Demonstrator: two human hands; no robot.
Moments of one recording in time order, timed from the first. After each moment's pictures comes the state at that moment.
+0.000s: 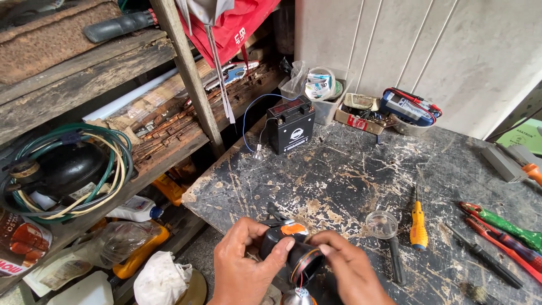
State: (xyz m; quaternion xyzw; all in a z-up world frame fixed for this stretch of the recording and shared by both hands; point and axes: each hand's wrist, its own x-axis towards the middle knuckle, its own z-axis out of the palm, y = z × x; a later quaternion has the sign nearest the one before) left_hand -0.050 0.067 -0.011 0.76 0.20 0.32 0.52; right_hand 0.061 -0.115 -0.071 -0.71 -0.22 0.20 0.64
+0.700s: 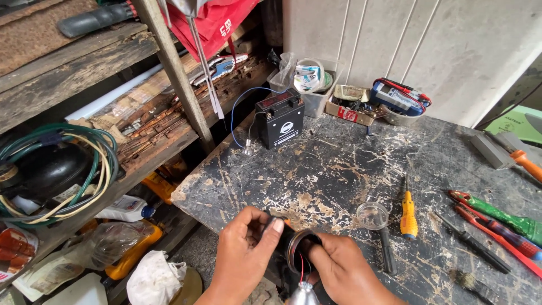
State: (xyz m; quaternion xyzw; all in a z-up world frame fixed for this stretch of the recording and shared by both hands) left_hand -0.032 0.066 0.005 0.76 0.22 0.17 0.59; right_hand 0.048 -0.108 -0.015 -0.77 -0.21 0.26 0.54
